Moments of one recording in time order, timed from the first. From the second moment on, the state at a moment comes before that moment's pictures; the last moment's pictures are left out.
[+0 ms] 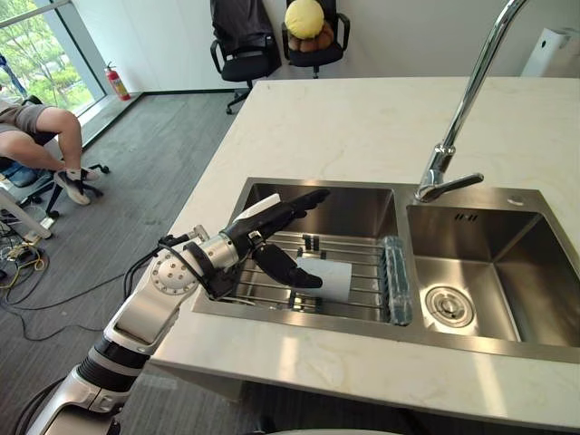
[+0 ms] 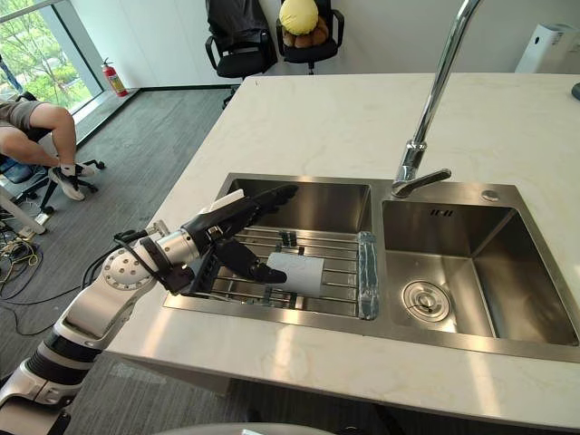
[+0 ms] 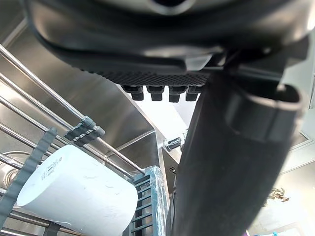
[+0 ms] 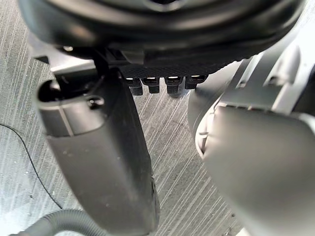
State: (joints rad) left arm -0.31 0.65 -0.29 -0.23 -0.23 0.14 -0.44; right arm 0.13 -0.12 -0.67 1.23 0.60 0.11 0.12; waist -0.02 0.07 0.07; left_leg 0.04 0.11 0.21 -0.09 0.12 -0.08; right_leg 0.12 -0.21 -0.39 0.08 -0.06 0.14
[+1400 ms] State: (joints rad) left arm -0.31 0.64 -0.44 0.00 -0.10 0.08 -0.44; right arm 0.11 -0.11 -0.67 1.22 0.61 0.13 0.11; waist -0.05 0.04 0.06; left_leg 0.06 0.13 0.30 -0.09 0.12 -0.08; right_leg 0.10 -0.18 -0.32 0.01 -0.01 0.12
